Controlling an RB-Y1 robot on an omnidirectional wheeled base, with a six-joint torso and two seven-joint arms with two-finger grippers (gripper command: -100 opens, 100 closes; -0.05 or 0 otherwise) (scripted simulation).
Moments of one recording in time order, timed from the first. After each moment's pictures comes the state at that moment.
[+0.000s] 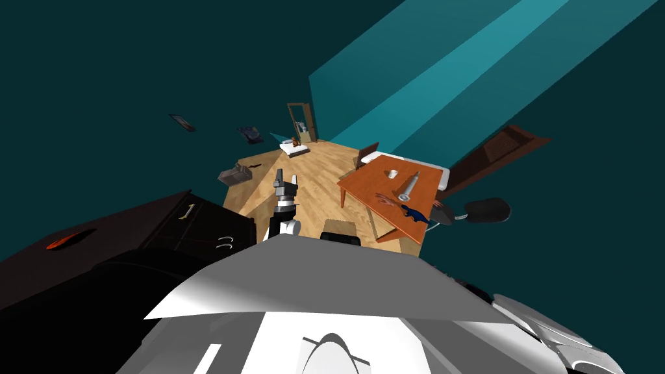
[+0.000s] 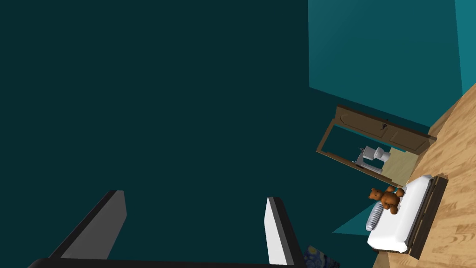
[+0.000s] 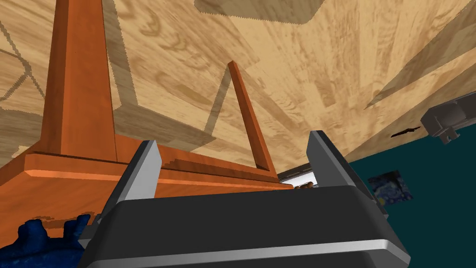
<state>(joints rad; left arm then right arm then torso) 0.52 0.03 -0.02 -2.24 0.10 -0.42 0.10 0.37 -1.03 0.56 -0.92 0.50 -0.70 0.28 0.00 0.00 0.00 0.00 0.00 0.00</state>
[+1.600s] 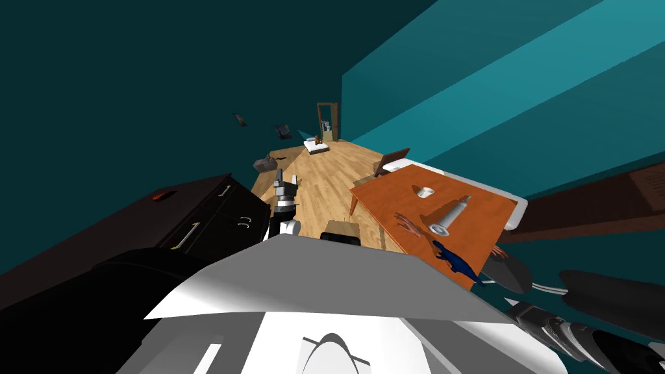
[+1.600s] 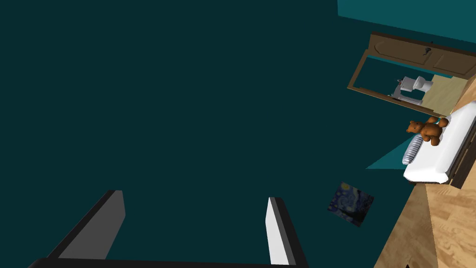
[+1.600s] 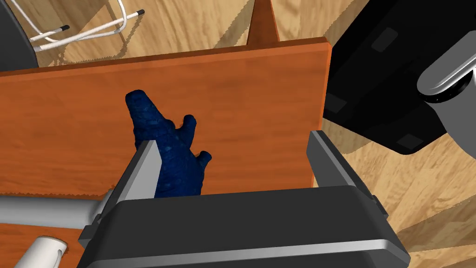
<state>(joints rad) 0.52 0.03 -0.02 -2.24 0.10 -0.42 0.10 0.25 -1.25 0.70 -0.50 0.65 -0.79 0.36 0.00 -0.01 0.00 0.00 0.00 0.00</state>
